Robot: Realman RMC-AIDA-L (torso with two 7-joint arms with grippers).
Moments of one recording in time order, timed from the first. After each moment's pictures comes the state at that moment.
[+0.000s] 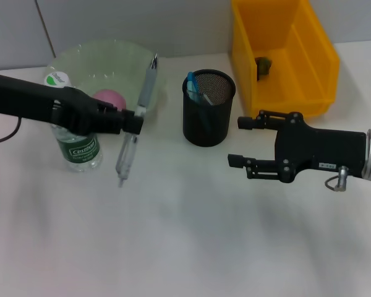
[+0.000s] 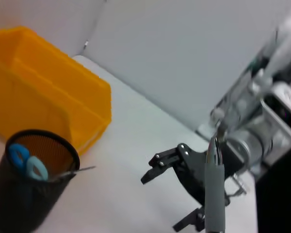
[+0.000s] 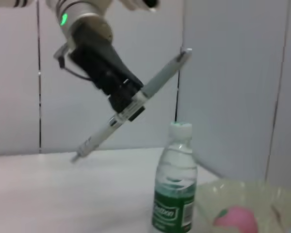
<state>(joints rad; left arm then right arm) -0.77 -2.04 0.73 1.05 2.14 1.91 -2.21 0.49 2.08 -0.69 -0.60 -1.86 -1.58 0.93</state>
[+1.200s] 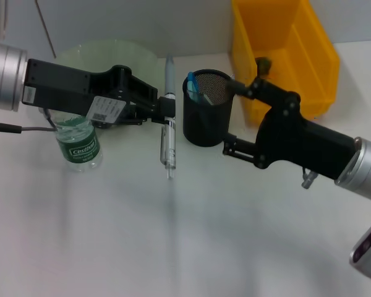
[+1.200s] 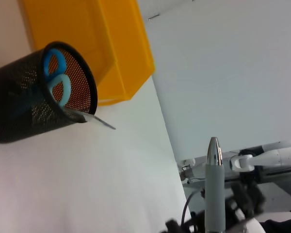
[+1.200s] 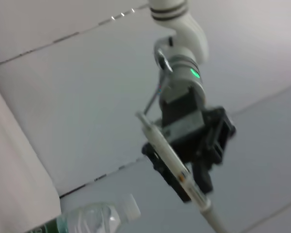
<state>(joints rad) -0.85 -2.04 0.73 0.86 2.13 1.83 -2.80 0.52 2.09 -0.74 -0.23 -1.51 -1.67 -0.46</state>
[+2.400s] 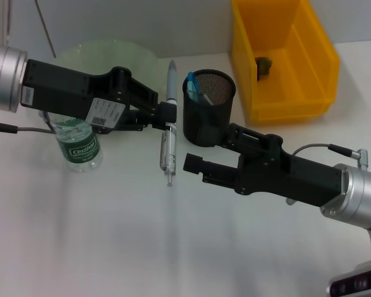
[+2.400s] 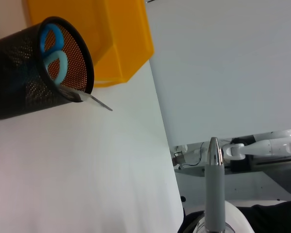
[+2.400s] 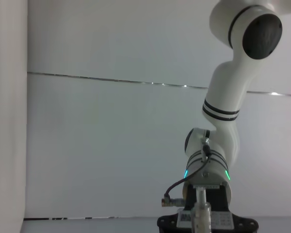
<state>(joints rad) -0.88 -2.01 0.73 0.79 2.12 1.85 -2.82 0.55 2.09 -0.85 -0.13 -1.51 -1.79 -1.01</state>
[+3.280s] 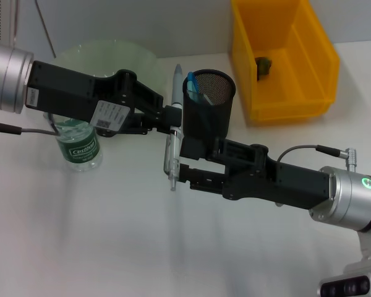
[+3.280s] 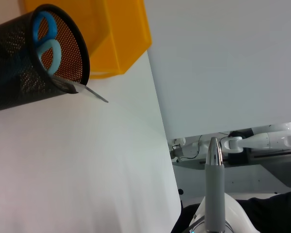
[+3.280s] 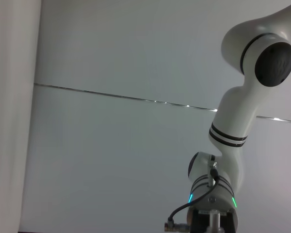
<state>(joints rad) -0.90 -2.01 0.73 0.77 2.13 1.86 -2.81 0.58 2.09 -0.89 -0.10 -1.51 -1.79 -1.09</state>
